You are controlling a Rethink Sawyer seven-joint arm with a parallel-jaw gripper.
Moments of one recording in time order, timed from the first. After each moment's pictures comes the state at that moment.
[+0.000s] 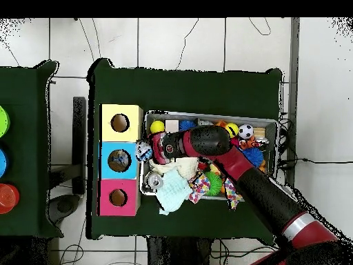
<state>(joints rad) -0.89 -0.27 0.81 1.77 0.12 0.86 2.66</state>
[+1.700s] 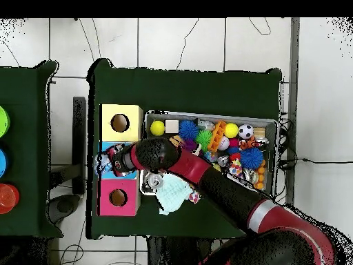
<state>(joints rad) -0.67 -0.35 0.78 1.91 0.14 0.58 2.66</state>
